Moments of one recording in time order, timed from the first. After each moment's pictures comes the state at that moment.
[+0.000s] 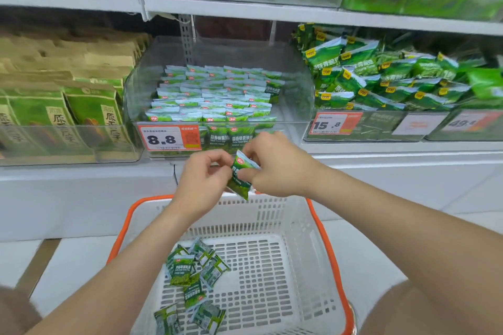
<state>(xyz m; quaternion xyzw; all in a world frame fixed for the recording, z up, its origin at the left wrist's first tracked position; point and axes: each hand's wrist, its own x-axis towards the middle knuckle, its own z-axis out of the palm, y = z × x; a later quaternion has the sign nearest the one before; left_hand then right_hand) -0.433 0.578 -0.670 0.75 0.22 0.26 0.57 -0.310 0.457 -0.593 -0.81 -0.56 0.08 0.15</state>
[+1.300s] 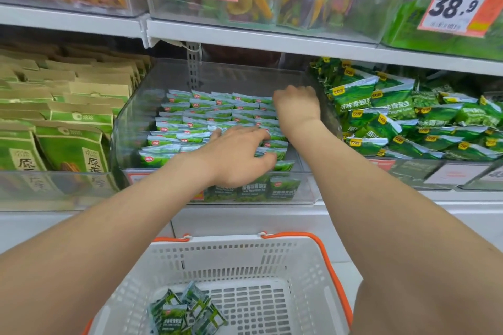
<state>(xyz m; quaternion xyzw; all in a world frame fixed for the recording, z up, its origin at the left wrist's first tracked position) -0.327 0.656 -0.587 0.98 0.13 0.02 0.15 -0.160 0.597 -0.567 -0.89 -0.40 -0.19 -0.10</state>
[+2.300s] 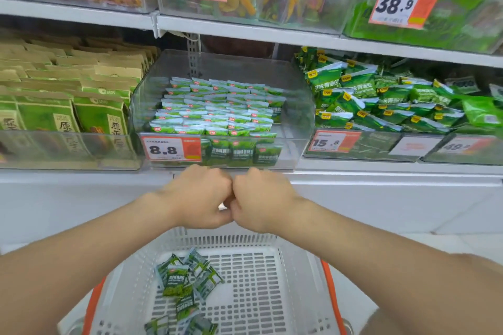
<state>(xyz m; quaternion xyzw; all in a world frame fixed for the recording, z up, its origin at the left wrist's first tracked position) -0.438 0.597 -0.629 1.00 0.01 0.05 -0.02 -0.352 0.461 -0.589 -0.82 -0.57 0.03 -0.03</state>
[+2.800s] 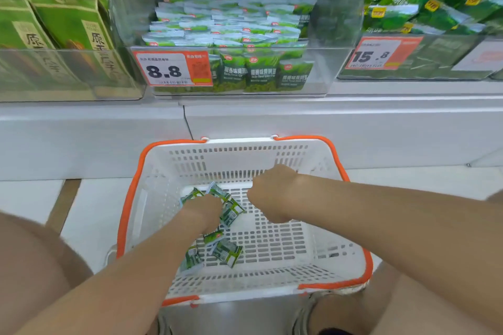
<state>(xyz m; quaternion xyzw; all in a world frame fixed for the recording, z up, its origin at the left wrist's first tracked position) -0.485 0.588 -0.872 0.90 0.22 -0.38 0.07 -0.370 0.457 -0.709 -0.65 -0.65 0.19 -0.34</state>
